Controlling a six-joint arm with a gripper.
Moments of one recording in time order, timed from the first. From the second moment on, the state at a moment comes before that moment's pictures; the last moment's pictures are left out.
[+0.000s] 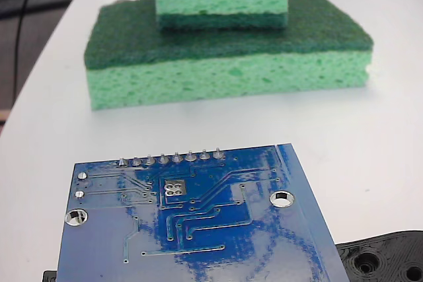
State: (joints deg) arm 20.6 158.4 159.7 38.8 -22.0 -5.4
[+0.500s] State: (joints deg) arm 13.4 173.2 168.0 44.9 -16.3 -3.2
